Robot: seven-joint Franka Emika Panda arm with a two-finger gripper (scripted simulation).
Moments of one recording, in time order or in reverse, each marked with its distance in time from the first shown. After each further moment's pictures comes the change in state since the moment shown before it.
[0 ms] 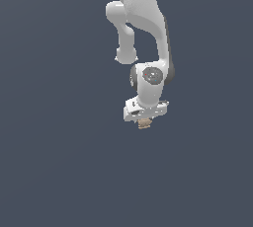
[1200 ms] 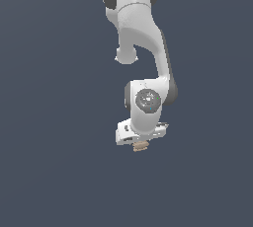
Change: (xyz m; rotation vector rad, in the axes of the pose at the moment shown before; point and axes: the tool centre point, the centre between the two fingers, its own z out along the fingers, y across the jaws) arm 0.104 0.051 -0.010 0.000 0.000 0.000
